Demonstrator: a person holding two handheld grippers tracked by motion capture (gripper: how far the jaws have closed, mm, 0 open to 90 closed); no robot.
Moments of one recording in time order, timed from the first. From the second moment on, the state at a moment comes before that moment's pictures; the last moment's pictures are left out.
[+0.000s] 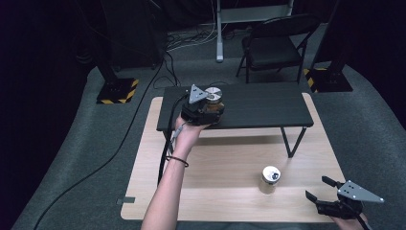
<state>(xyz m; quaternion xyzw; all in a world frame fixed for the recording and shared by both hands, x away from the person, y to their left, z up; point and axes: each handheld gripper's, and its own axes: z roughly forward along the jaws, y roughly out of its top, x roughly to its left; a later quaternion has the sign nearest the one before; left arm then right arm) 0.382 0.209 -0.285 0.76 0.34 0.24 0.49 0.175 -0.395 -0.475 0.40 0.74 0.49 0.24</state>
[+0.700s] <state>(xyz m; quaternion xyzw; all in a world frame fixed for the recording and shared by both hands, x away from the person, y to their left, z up) 0.359 0.225 -0.291 0.77 0.34 0.24 0.48 0.176 -0.394 -0.474 0.40 0.74 0.49 0.24</state>
